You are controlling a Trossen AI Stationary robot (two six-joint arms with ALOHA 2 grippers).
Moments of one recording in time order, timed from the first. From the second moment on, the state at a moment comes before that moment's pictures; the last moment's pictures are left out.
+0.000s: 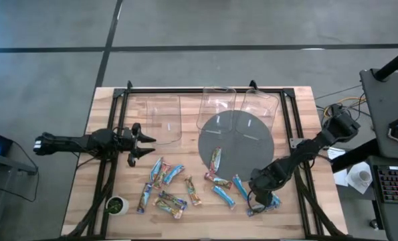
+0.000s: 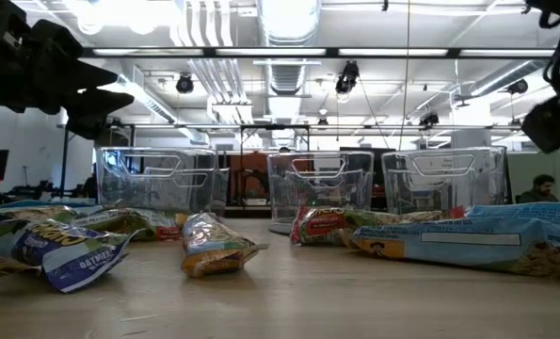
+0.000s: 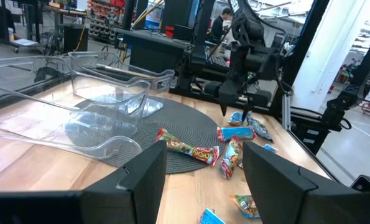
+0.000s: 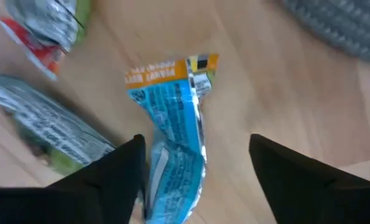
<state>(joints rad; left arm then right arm) -0.03 0.12 0.01 0.02 -0.04 -0.23 0.59 1.53 0.76 -0.73 -0.25 1.15</state>
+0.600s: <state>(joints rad) -0.03 0.12 0.01 0.02 -0.04 -0.23 0.67 1.53 0.76 -0.75 -0.10 1.45</state>
